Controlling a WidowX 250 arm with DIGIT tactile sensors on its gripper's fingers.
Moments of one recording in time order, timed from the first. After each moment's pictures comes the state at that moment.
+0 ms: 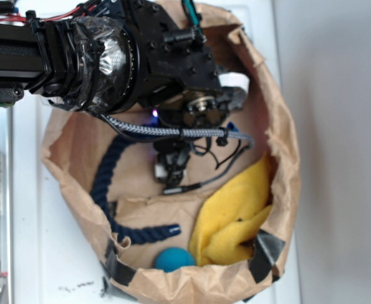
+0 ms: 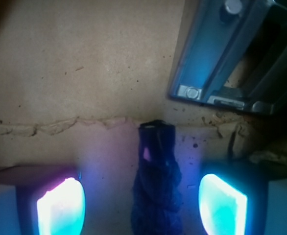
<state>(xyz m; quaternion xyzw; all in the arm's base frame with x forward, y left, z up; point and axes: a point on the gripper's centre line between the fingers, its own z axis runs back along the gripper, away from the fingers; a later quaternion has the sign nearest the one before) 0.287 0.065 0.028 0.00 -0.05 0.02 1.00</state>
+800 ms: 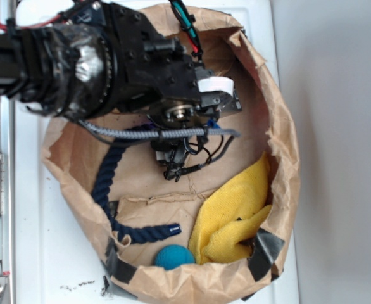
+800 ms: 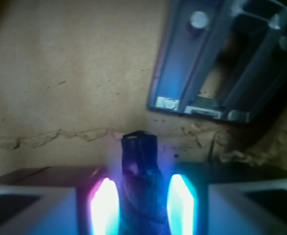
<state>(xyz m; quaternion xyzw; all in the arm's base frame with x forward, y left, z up) 0.289 0.068 0.026 0.04 -0.09 0.02 0.99</state>
